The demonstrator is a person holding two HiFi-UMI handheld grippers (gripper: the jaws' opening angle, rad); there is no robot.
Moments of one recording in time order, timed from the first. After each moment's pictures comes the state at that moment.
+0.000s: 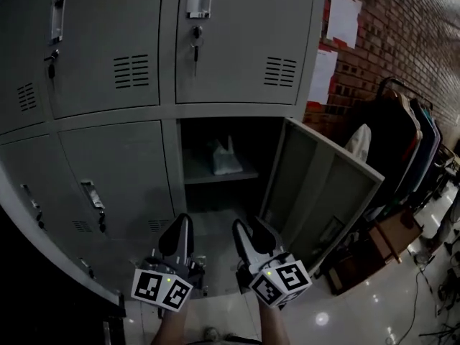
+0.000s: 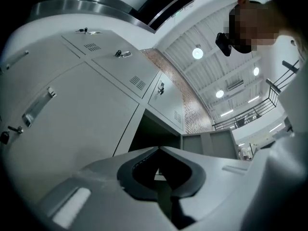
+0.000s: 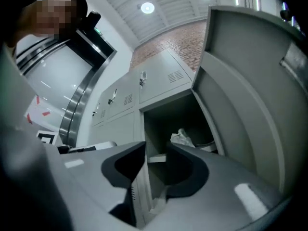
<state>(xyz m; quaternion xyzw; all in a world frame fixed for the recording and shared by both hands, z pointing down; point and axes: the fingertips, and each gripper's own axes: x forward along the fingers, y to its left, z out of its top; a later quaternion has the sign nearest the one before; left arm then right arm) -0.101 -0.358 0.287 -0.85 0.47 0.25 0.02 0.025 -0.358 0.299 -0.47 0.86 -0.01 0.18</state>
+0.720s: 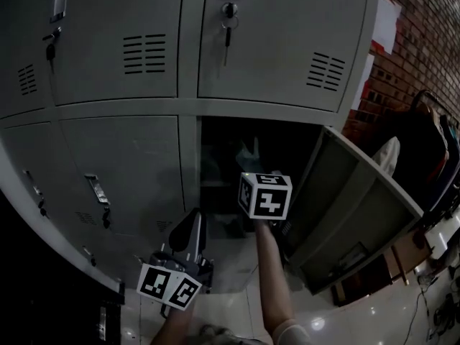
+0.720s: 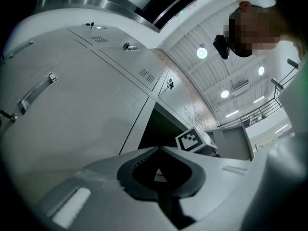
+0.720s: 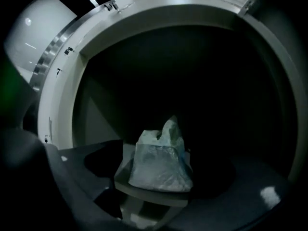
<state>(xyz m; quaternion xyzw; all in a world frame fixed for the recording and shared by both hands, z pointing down) -0.103 -0.406 0.293 -0.84 0.48 0.26 0.00 -0.001 -0.577 0.277 -0.57 0.82 -0.03 -0.04</state>
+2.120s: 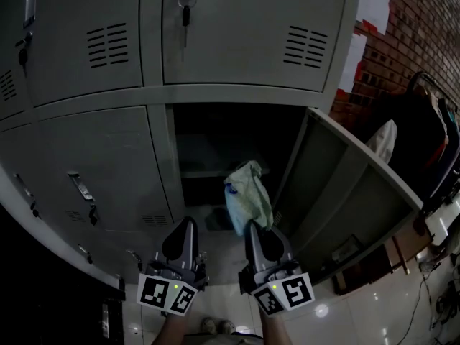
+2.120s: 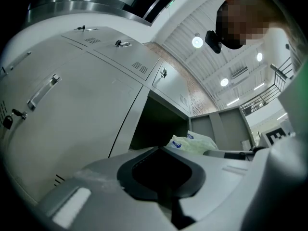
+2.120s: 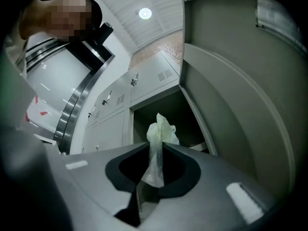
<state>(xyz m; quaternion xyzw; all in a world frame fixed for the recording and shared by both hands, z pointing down) -0.082 -0.398 0.334 -0.83 0.51 0.21 0.02 0.052 -0.393 0.319 -0.48 0.85 0.00 0.22</state>
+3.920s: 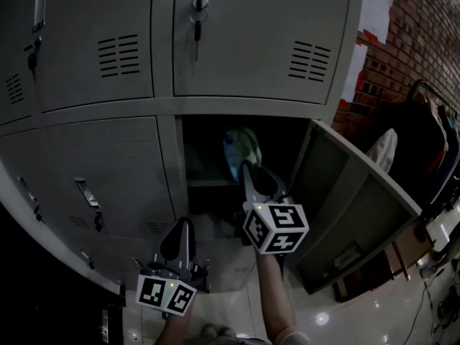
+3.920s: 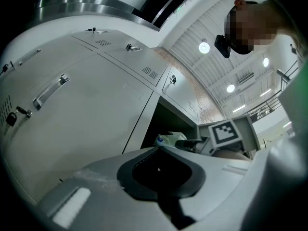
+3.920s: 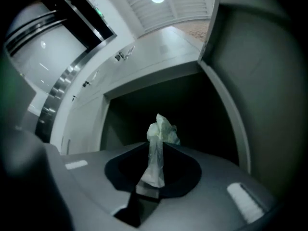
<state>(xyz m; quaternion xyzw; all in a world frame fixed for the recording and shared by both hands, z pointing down) -0.105 -0.406 0.324 -0.81 0.52 0.25 0.00 0.025 -0.519 0.255 -0.52 0.85 0.02 0.11</state>
